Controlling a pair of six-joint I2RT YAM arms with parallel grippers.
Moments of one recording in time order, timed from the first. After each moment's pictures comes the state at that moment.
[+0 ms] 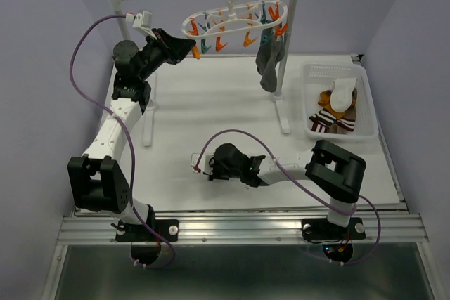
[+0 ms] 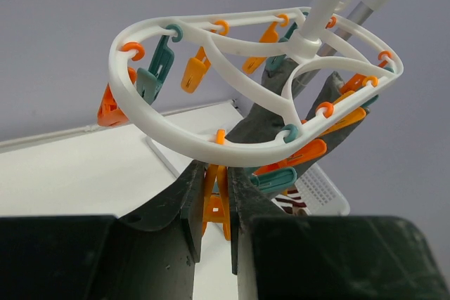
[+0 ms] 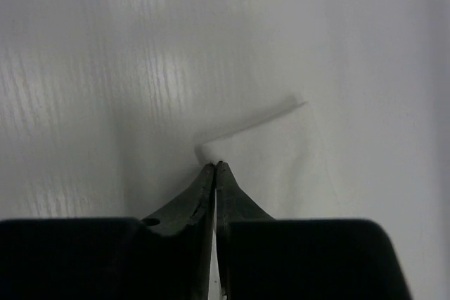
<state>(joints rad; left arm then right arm) -0.11 1.49 1.31 0.39 0.61 -0.66 1.11 1.82 0.92 0.25 -0.03 -0.50</state>
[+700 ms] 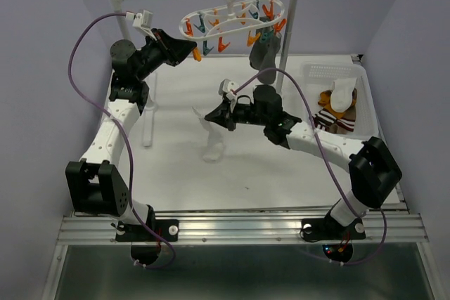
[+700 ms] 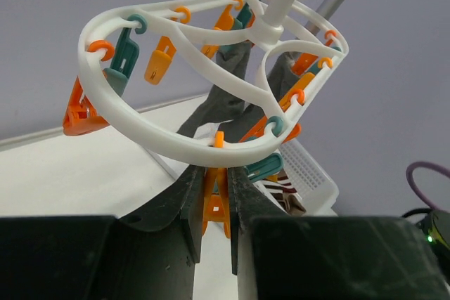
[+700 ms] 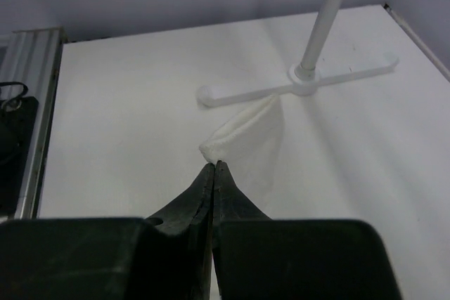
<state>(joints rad) -0.11 1.46 1.31 0.36 0.66 -0.65 0.77 1.59 1.09 0.39 -0.56 -0.12</state>
